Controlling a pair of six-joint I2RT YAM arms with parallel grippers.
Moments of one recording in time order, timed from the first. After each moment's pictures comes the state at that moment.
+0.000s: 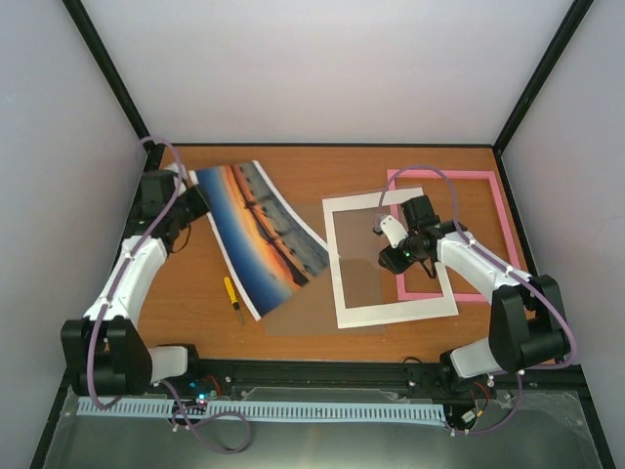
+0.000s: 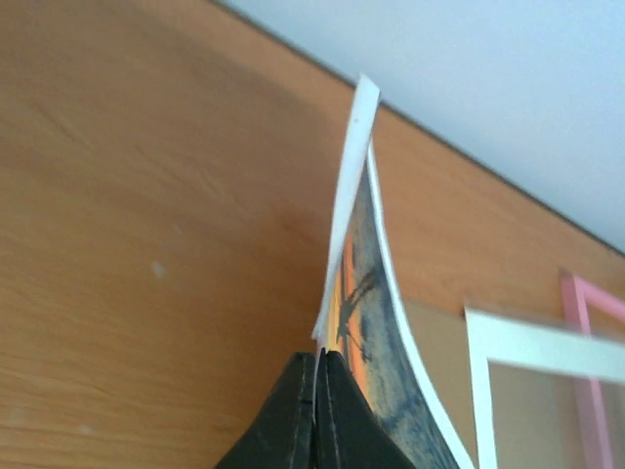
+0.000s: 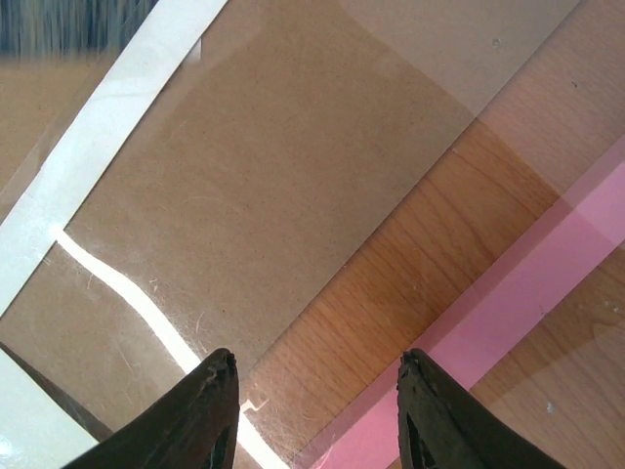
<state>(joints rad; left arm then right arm) 0.00 1.27 0.93 -0.30 0.26 -0.52 0.30 1.44 0.90 -0.63 -0.25 -0.39</state>
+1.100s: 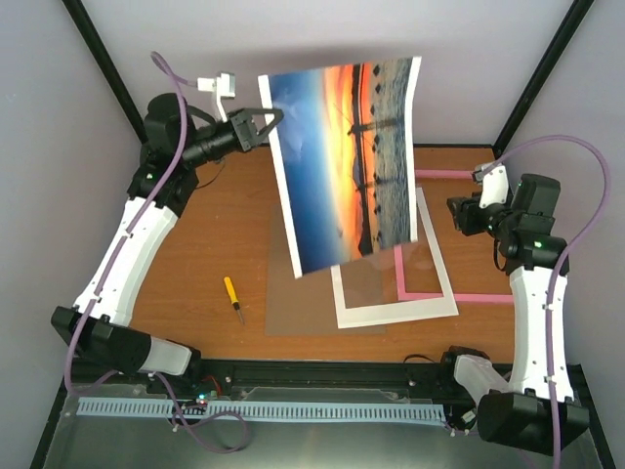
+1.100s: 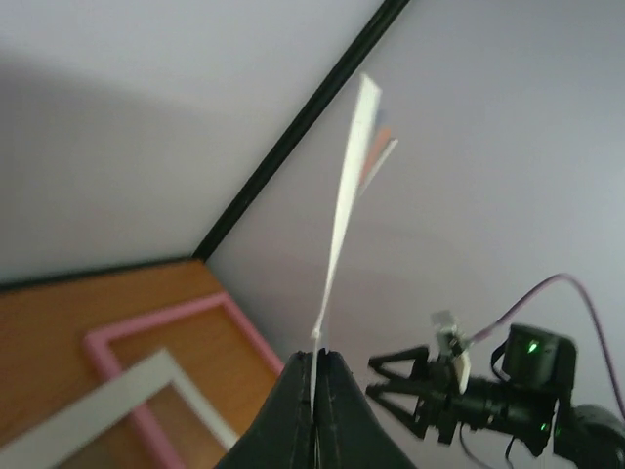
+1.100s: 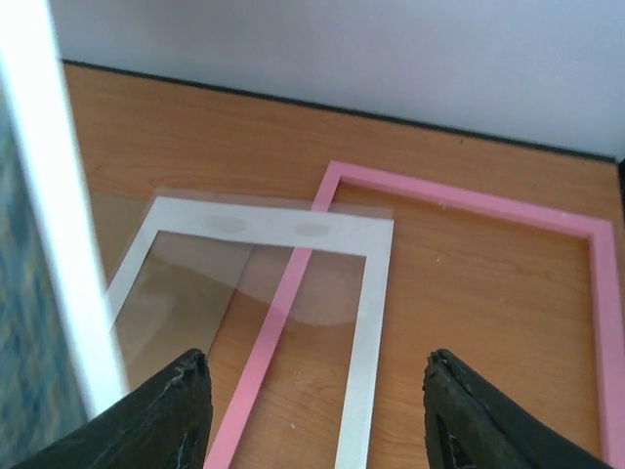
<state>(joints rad) -0.30 1.41 1.65 -0.19 0.69 -0.68 -0.21 1.01 1.16 -0.74 -0.45 -0.27</state>
